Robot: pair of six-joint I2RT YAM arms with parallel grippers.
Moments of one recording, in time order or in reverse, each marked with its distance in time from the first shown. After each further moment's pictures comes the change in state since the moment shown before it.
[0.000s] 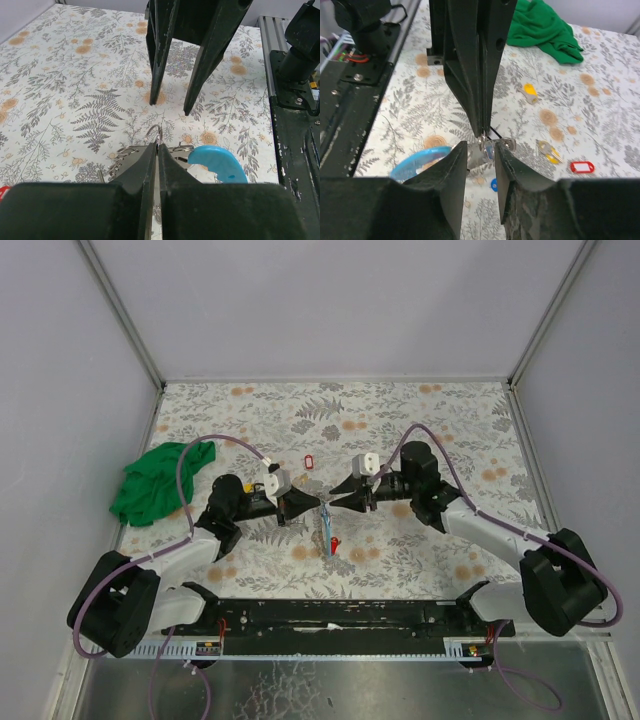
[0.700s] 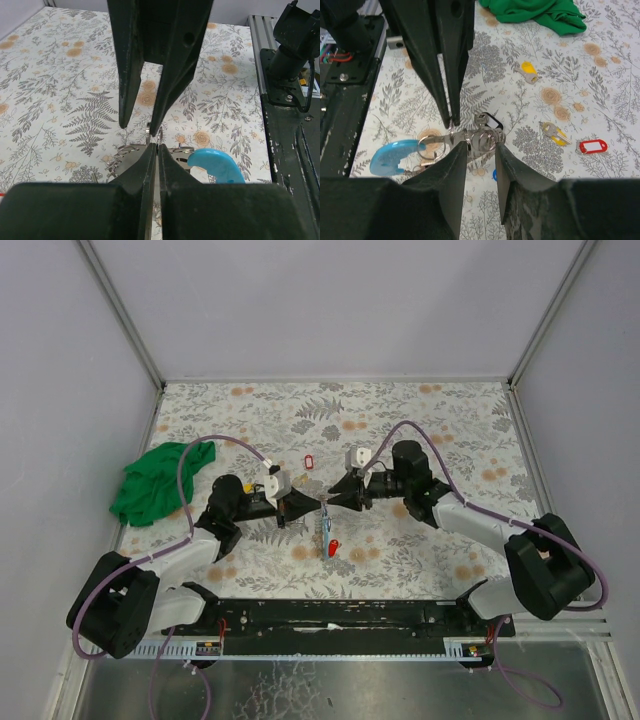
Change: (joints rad) left arm -0.003 -0.005 0.000 -0.003 0.035 0.000; right arm 0.000 0.072 0.015 -0.039 0.087 -0.002
